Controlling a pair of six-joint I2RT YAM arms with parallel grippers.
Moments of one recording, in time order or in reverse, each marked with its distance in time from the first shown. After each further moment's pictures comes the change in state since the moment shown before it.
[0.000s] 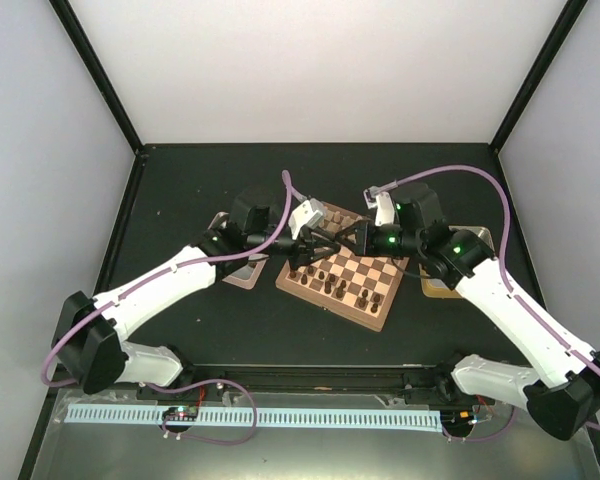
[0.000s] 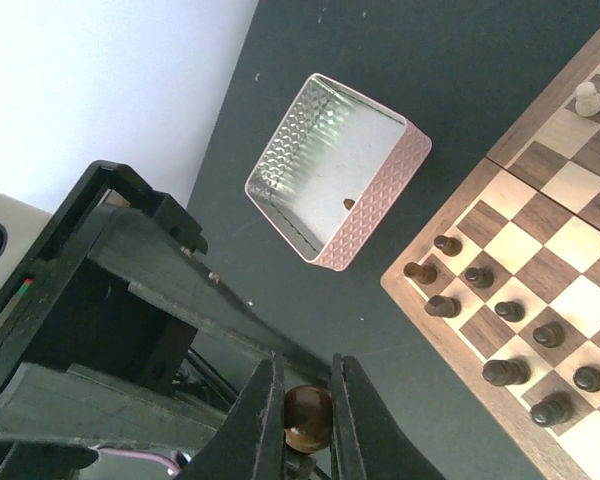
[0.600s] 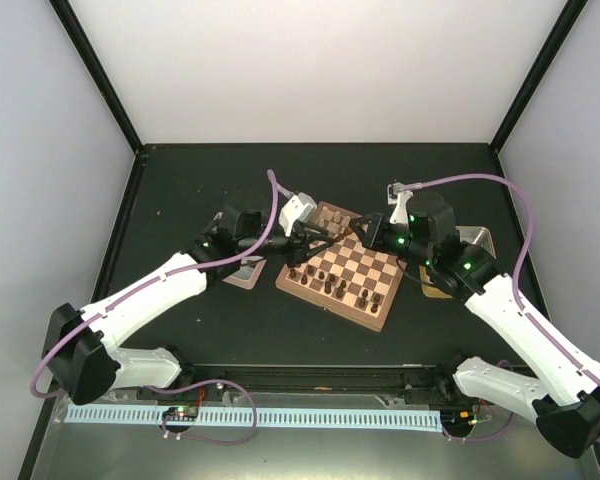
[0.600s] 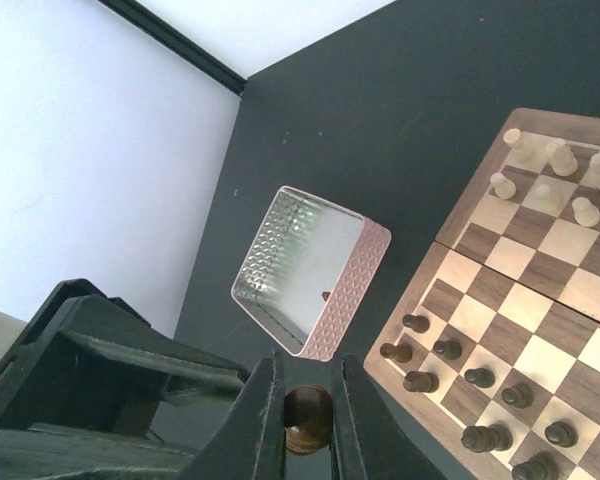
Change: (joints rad) left arm -0.002 -0.077 -0.032 0.014 -0.131 -0.095; right arm 0.000 -0.116 -0.095 0.142 0.214 0.145
